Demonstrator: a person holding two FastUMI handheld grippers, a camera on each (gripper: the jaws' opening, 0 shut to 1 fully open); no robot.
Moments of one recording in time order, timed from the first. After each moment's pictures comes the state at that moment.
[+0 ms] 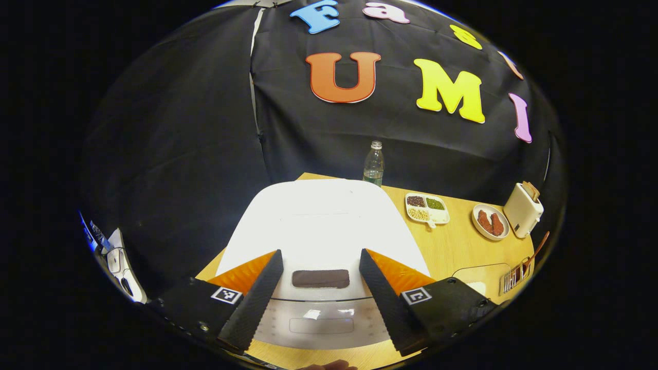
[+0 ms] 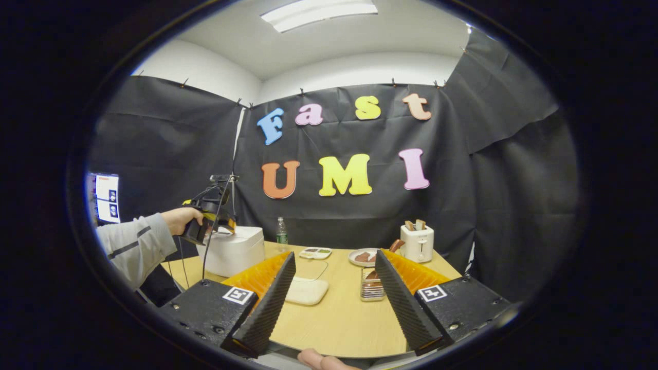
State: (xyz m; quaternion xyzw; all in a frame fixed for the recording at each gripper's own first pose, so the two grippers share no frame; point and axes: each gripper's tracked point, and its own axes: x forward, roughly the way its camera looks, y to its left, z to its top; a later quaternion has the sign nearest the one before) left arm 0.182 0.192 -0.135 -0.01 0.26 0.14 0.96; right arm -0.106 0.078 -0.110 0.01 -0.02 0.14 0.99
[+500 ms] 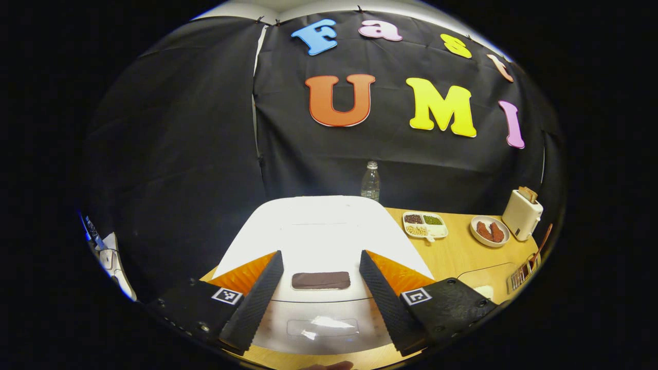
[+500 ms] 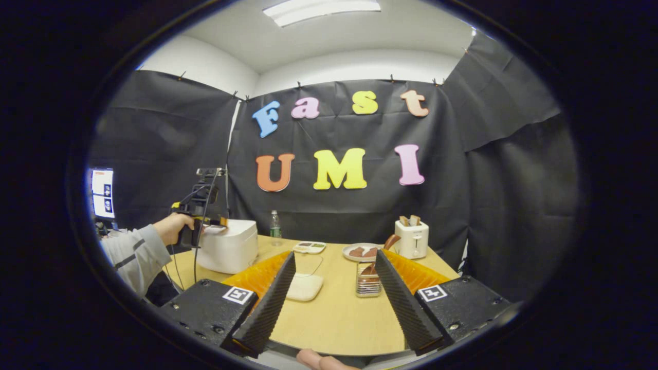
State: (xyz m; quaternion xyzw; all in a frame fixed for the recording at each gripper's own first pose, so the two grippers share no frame) left arm 0.182 0.184 -0.130 0.00 0.17 0.12 0.98; right arm -0.100 0.072 -0.117 0.00 0.00 0.11 0.99
